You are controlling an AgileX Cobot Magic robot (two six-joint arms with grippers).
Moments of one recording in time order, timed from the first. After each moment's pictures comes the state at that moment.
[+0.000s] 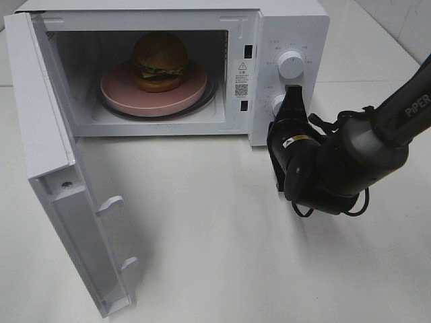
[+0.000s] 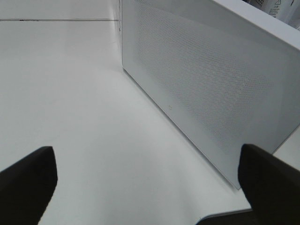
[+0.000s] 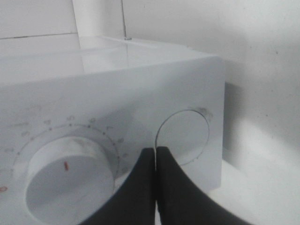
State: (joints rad) left arm -0.13 0.00 -0.52 -0.08 1.08 -0.01; right arm 0.59 2.12 -0.83 0.78 -0.99 1.28
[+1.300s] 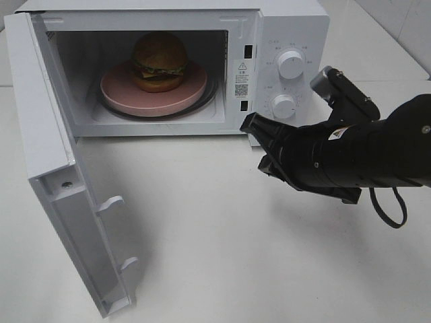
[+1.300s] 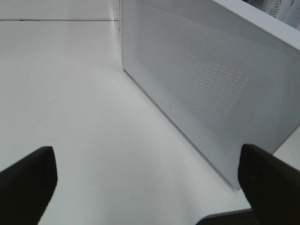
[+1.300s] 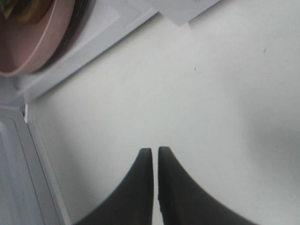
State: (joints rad) left arm -0.13 0.00 -0.52 -0.08 1.08 -0.01; right arm 0.61 1.57 -0.61 0.73 -0.22 0.25
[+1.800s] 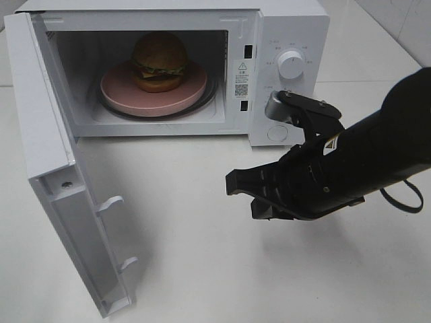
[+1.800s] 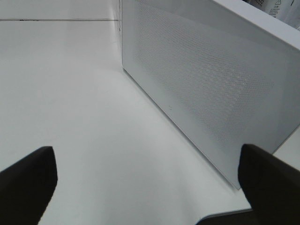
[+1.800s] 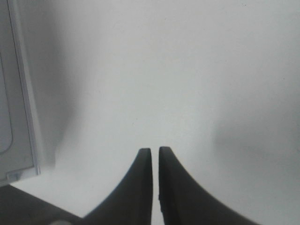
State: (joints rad) left arm -0.13 0.00 -0.52 -0.08 1.08 -0.01; right arm 0.61 1.53 -0.70 0.44 0.26 0.10
